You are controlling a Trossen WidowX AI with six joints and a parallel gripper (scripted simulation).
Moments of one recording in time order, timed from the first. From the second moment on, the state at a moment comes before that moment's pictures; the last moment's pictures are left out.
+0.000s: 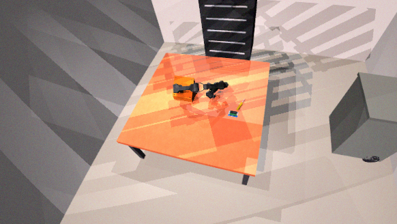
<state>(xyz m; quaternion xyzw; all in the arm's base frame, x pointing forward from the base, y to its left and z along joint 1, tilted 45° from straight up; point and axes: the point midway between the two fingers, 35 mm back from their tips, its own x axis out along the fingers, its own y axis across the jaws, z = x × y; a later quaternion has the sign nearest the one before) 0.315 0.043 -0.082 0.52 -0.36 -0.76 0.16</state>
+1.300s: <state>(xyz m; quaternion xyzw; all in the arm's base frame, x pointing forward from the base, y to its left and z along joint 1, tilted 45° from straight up) 0.325 0.043 -0.080 0.51 -0.36 -0.76 0.16</state>
